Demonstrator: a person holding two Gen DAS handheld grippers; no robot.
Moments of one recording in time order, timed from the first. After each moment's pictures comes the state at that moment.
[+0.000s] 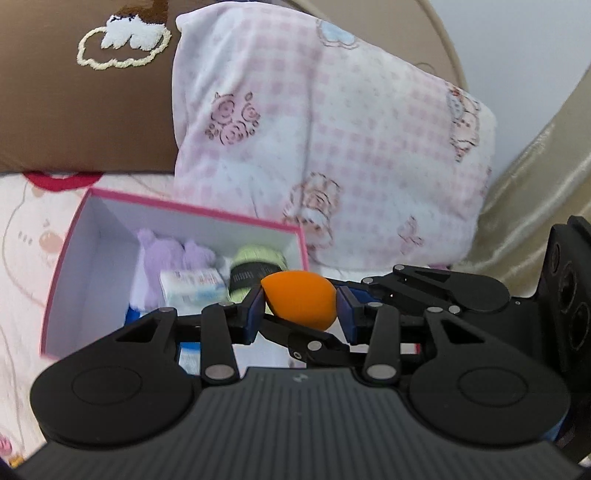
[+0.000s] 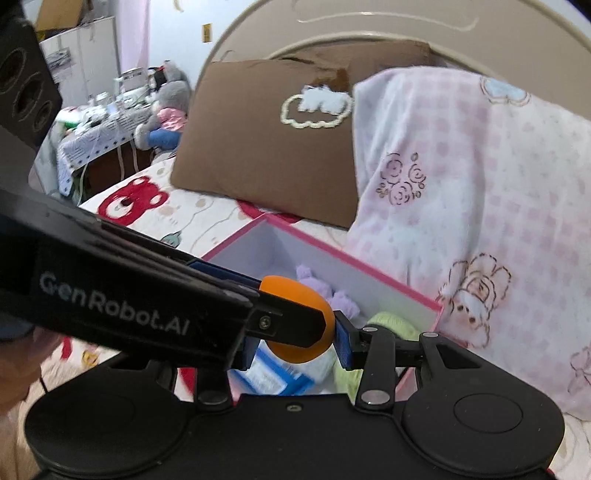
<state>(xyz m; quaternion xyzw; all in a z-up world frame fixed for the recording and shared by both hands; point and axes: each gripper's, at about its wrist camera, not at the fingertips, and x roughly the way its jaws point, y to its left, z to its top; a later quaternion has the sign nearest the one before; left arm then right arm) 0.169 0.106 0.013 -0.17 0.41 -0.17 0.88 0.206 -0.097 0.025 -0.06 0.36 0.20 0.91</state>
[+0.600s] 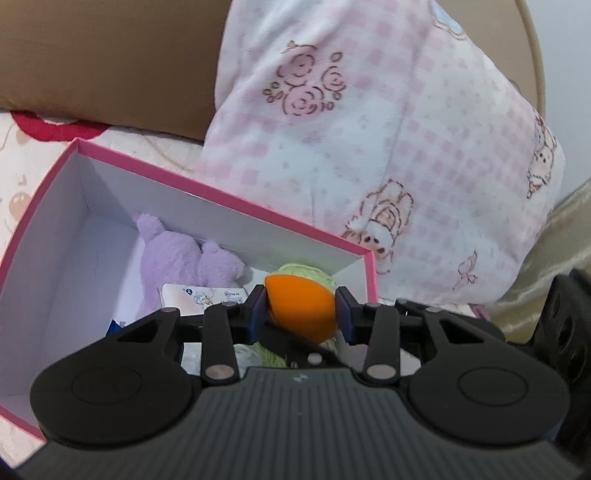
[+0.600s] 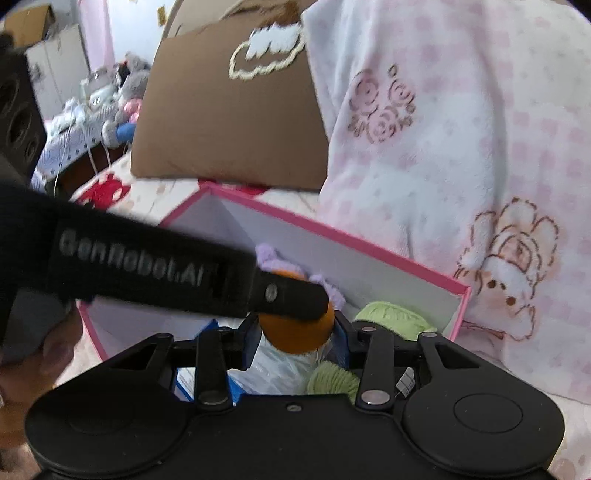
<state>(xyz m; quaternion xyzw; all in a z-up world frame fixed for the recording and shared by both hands) 0.247 0.122 -0.078 -0.24 0.42 -0.13 0.86 0.284 -0.108 -0.061 -0.02 0.40 0.19 0.90</state>
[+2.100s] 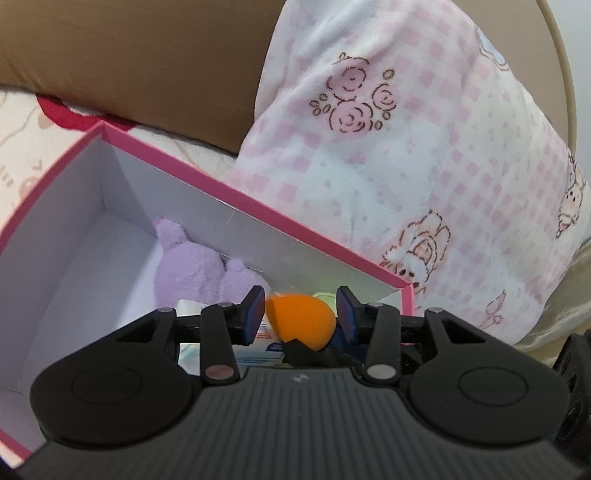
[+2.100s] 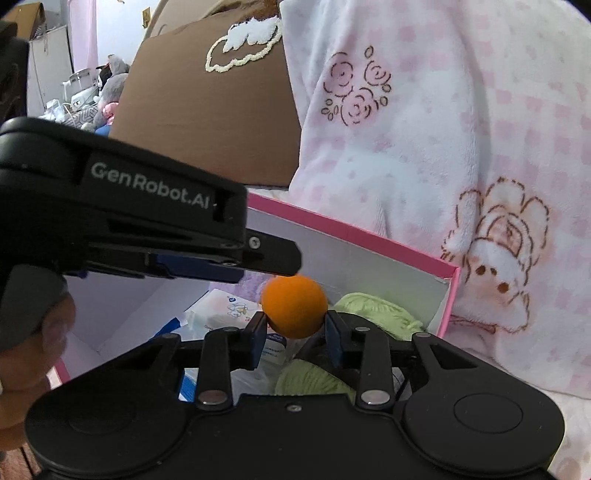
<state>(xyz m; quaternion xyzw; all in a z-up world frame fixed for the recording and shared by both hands) 0.250 0.124 -0.108 -0.27 0.39 -0.07 0.88 0.284 -0.114 -0.086 -0.02 0.37 0.15 0.92</state>
